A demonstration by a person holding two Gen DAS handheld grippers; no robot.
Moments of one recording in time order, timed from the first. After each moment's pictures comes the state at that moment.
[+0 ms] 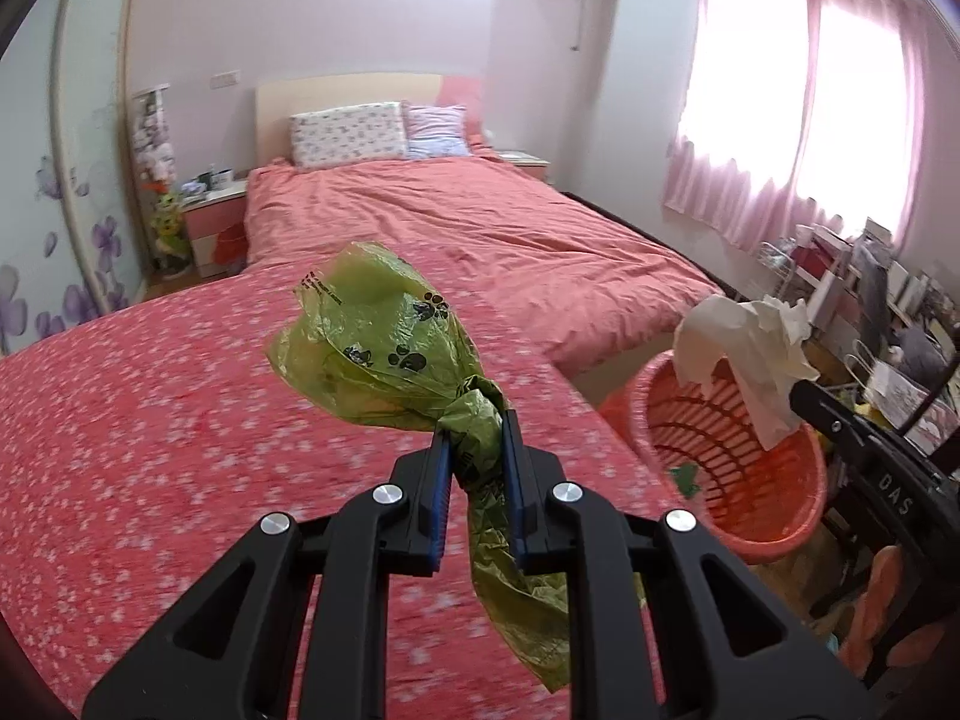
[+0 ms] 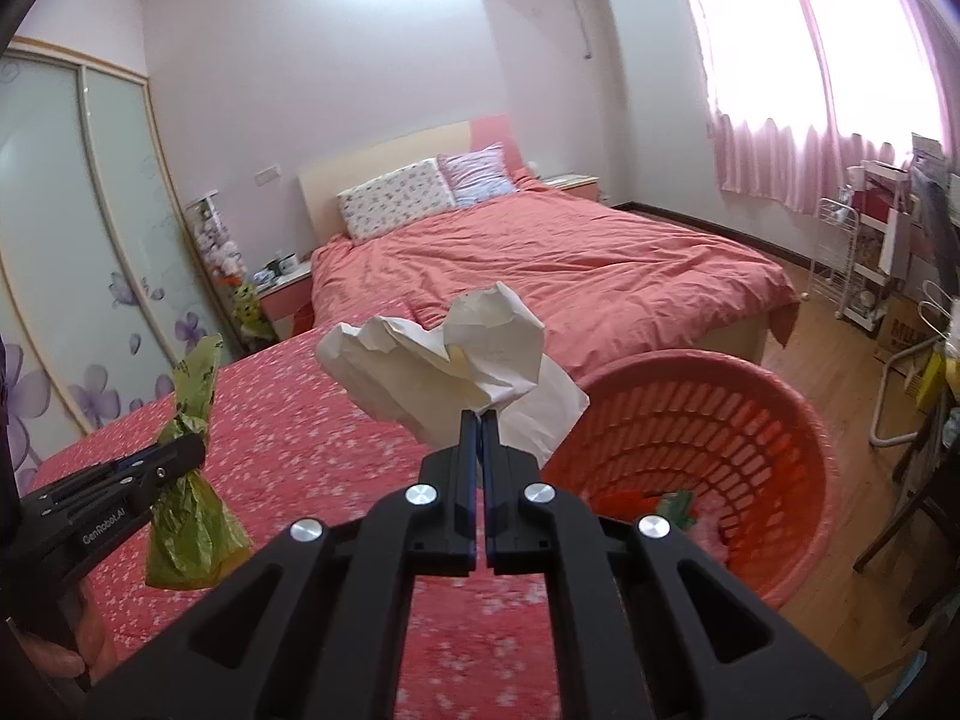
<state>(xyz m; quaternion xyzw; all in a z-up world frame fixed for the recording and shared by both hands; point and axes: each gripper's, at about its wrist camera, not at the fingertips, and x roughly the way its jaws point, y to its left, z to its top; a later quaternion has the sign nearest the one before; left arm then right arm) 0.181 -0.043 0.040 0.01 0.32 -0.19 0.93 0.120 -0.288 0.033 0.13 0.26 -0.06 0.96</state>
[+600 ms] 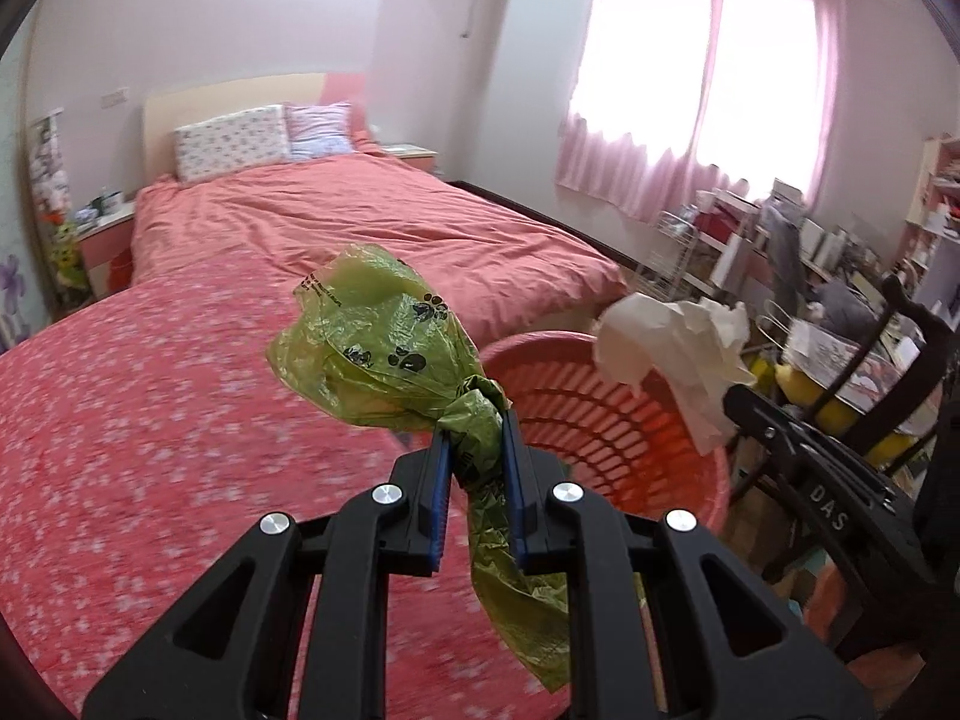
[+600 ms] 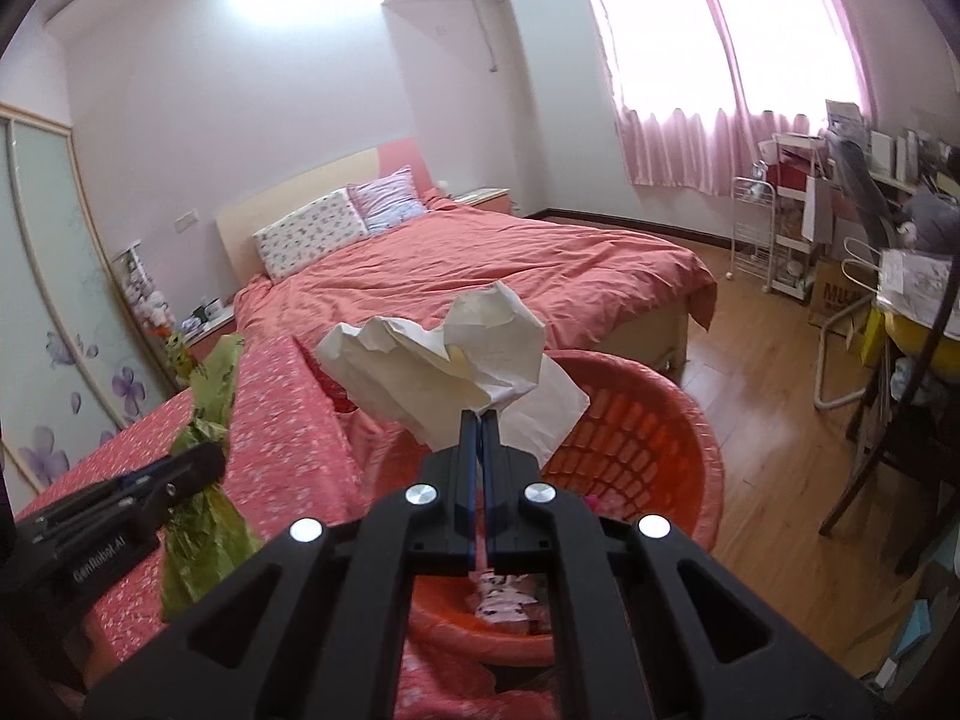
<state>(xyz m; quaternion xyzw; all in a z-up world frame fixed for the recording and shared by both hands) 0.174 -0.157 0.019 0.03 0.32 -0.31 0.90 0.091 -0.379 0.006 0.17 0.24 -0.15 0.94</state>
